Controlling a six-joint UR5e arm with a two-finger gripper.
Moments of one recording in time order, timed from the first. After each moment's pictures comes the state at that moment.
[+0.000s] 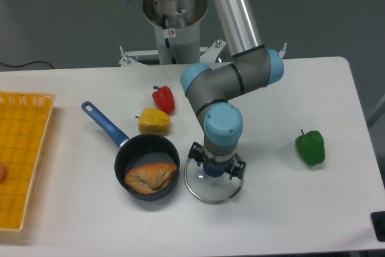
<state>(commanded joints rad) 2.45 -2.13 -1.58 -1.02 1.56 0.82</state>
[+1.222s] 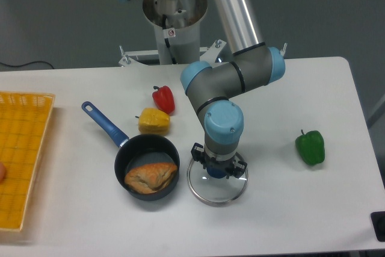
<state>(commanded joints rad) 2.46 -2.12 -1.56 -1.03 1.56 0.82</state>
